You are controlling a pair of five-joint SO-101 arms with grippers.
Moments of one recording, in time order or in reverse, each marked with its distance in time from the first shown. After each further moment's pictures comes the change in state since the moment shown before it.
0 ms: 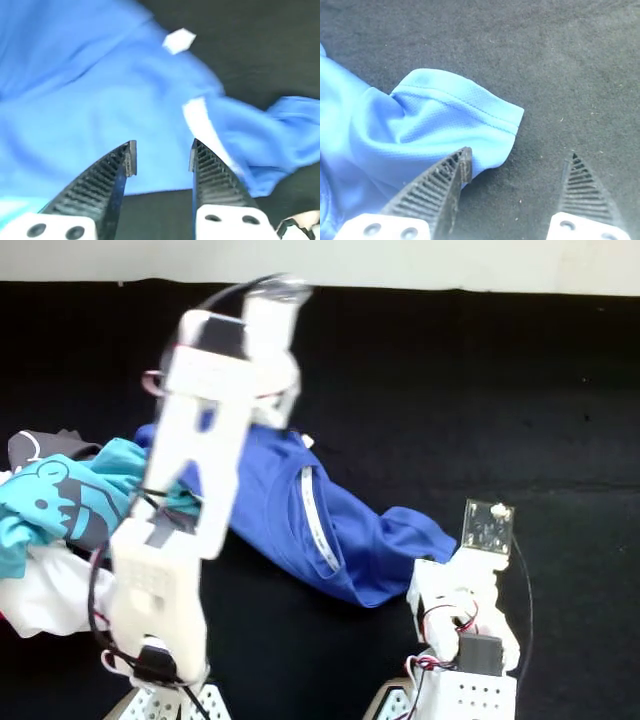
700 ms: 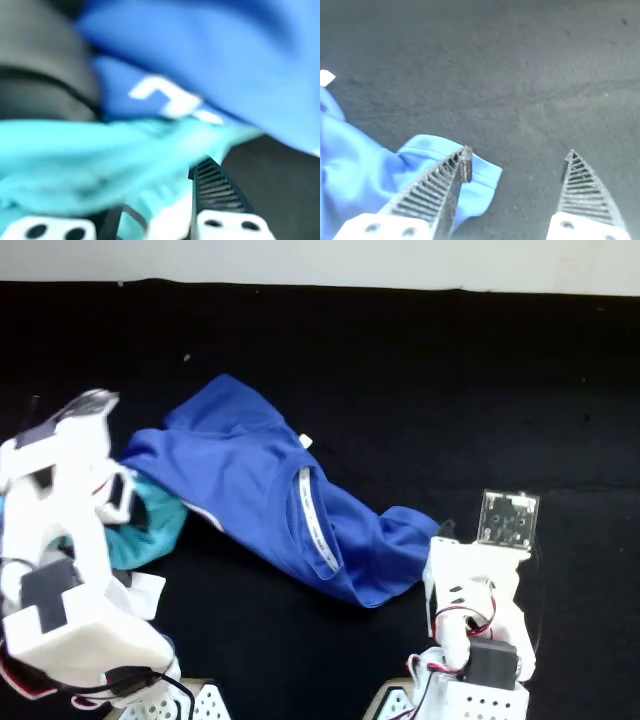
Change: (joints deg) left arm -41.6 -22.1 66.8 -33.4 -23.7; right arm 1.1 1.4 -12.4 -3.2 4.9
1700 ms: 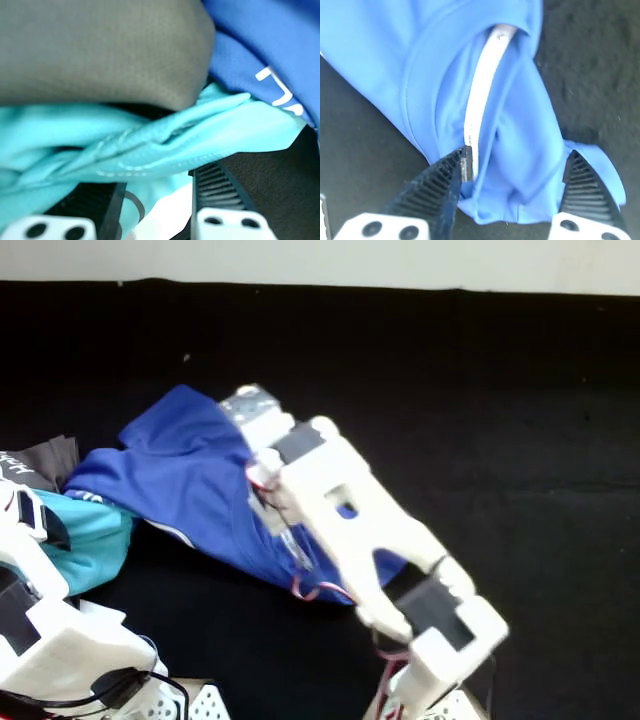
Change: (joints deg) left arm -16.5 -0.8 -9.9 10.1 -0.3; right arm -45.9 110.9 -84.0 20.2 0.0
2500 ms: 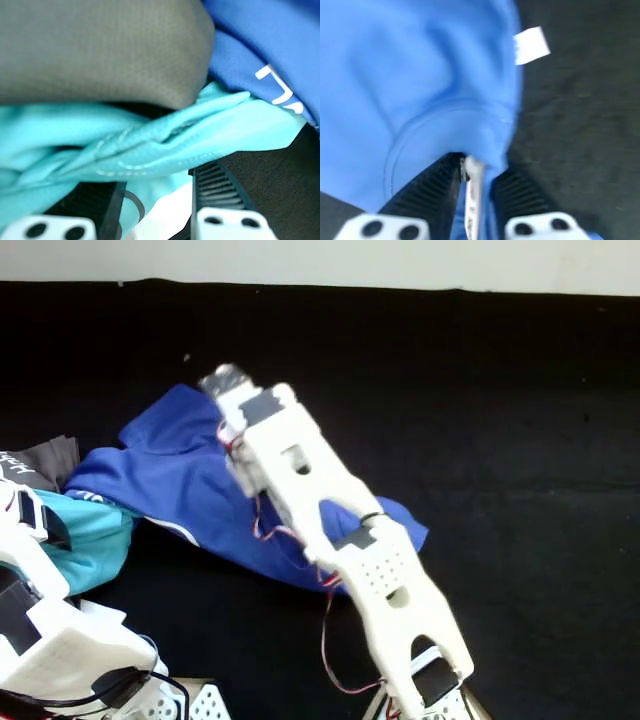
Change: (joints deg) left arm 0.0 0.0 0.0 0.1 0.0; right arm 3.8 39.4 -50.3 10.5 0.0
